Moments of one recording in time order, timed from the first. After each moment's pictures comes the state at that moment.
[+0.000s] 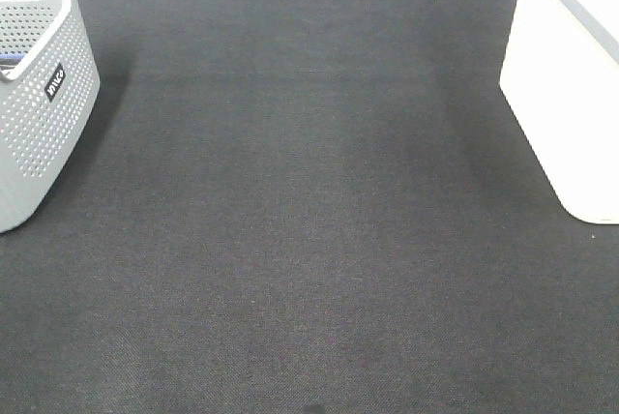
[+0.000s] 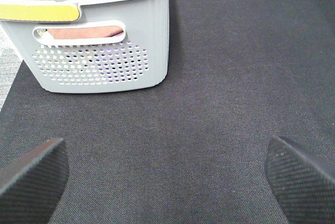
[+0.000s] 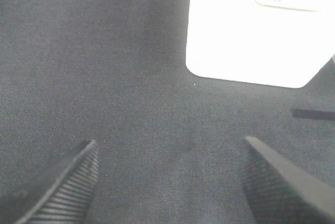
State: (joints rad) left arm 0.01 0.00 -0.50 -0.03 1.05 0.03; right arm 0.04 0.03 -0.50 0.07 1.07 -0.12
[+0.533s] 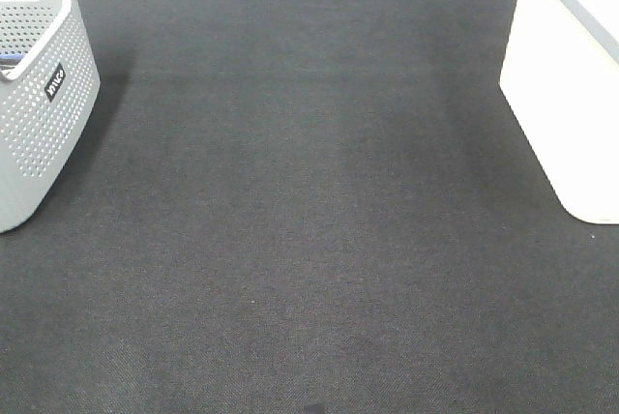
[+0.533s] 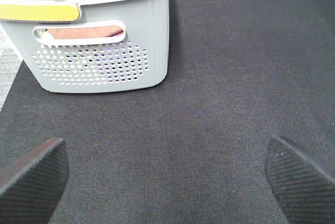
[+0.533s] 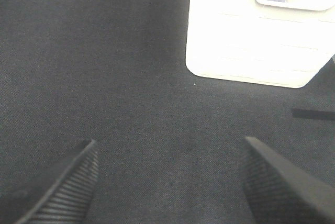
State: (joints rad) left arm 0.01 0.00 -0.50 -0.03 1.05 0.03; right arm 0.04 0.03 -0.50 0.07 1.07 -0.12
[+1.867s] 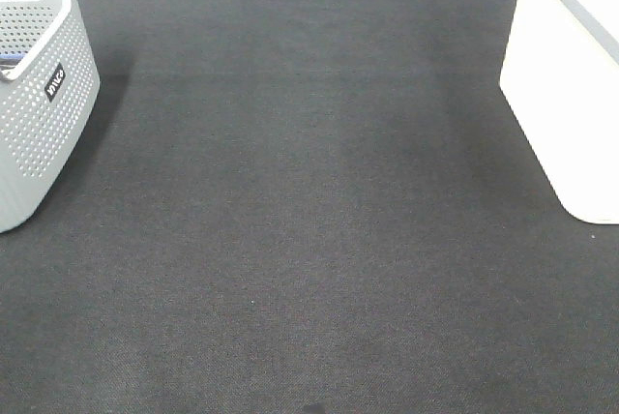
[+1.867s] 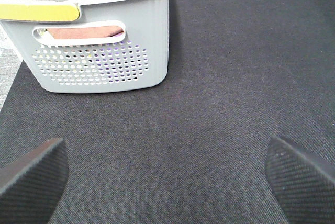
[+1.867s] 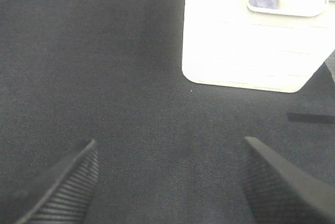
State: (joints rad) left arm 0.01 0.00 -0.50 -0.03 1.05 0.03; right arm 0.01 -0.01 -0.50 0.08 1.07 -0.12
